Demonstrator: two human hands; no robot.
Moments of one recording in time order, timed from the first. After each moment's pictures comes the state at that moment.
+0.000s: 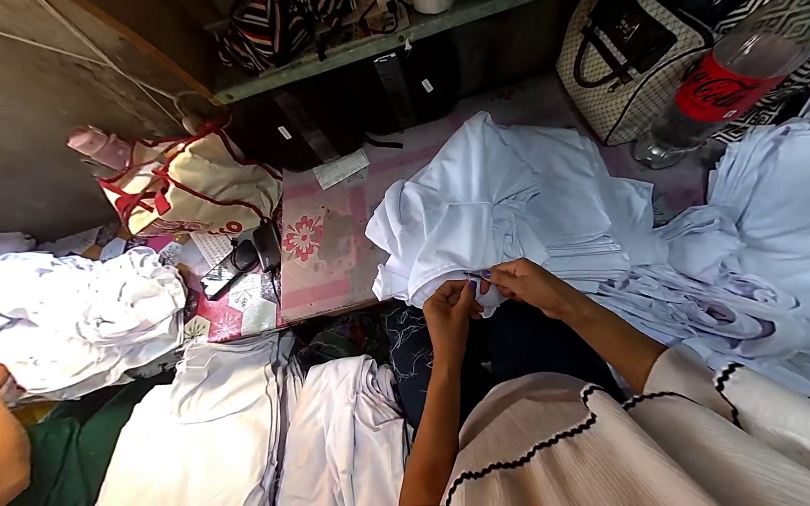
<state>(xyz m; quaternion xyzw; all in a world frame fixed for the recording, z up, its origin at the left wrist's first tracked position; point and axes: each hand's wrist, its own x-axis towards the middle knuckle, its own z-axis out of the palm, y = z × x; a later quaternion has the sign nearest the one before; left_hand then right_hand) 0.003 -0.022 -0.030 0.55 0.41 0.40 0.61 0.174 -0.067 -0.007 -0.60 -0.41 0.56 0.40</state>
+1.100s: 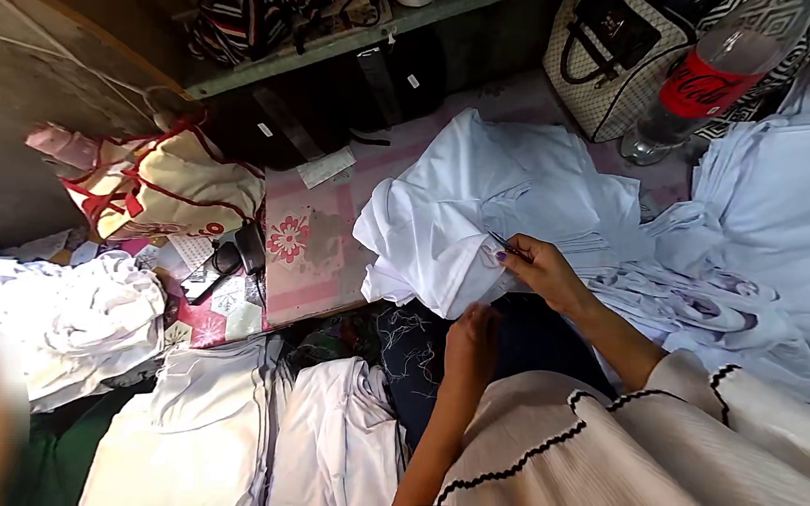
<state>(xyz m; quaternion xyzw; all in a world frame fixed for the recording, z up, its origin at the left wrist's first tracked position) 0.001 -0.059 -0.018 0.85 0.34 0.17 0.37 0.190 -0.079 -0.019 -0.63 -0.39 0.39 0.54</state>
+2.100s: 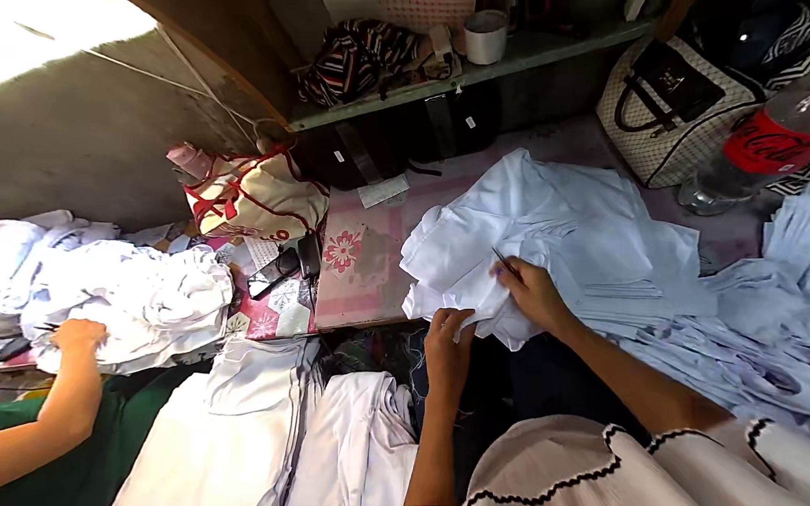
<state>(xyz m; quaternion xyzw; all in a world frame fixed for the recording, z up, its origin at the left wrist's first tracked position) -0.044 0.001 -0.041 0.79 0.38 0.40 0.25 0.157 -0.015 -0.029 -0.66 -0.53 0.26 0.47</state>
